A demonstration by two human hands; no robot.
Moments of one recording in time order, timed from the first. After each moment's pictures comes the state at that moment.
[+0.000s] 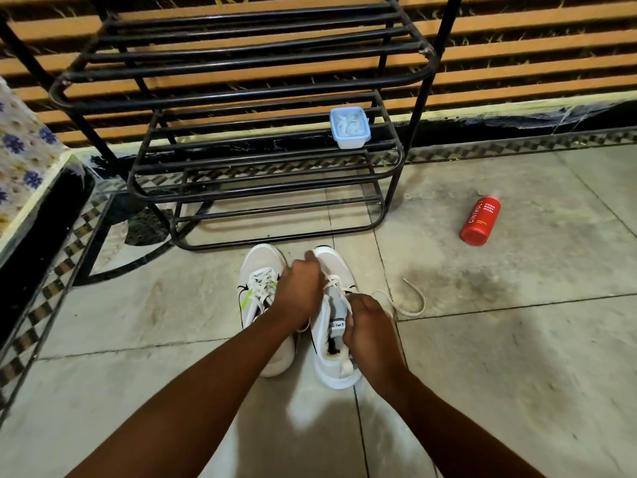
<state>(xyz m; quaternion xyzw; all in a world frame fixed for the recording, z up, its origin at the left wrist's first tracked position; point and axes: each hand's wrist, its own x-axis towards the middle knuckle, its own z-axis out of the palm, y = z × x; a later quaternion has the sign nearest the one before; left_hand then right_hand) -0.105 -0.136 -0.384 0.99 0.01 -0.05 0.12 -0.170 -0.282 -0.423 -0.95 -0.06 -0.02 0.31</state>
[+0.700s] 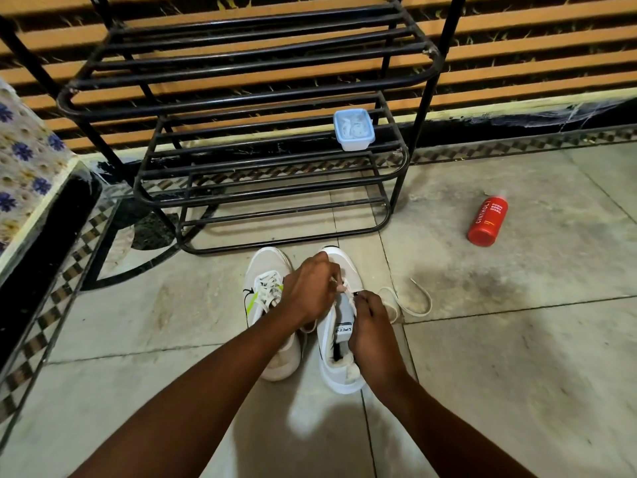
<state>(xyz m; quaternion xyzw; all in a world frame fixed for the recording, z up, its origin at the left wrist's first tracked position) -0.099 -0.130 -0.388 0.96 -0.08 -0.03 0.25 -0.172 -0.274 -0.430 -0.94 -0.04 0.00 0.34</state>
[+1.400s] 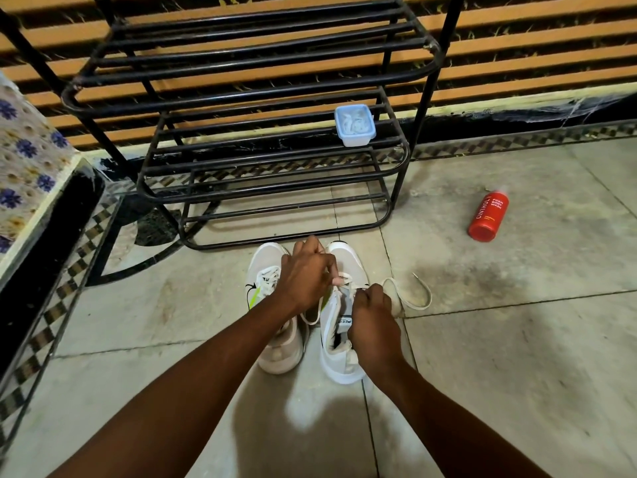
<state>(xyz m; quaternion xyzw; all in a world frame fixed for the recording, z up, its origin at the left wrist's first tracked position) -0.098 -0.116 -0.377 0.97 -0.10 -0.02 0.22 -0.166 -0.266 -0.425 -0.99 -0.02 0.02 0.16</state>
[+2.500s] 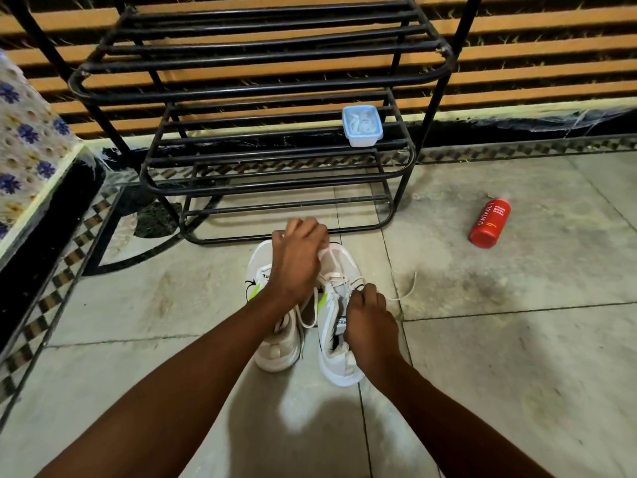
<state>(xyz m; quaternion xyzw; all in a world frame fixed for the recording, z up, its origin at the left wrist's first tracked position) -0.089 -0.107 -0.365 0.96 -0.13 0.19 0.19 -0.164 -0.264 -0.425 -0.99 -0.06 -0.02 0.08</state>
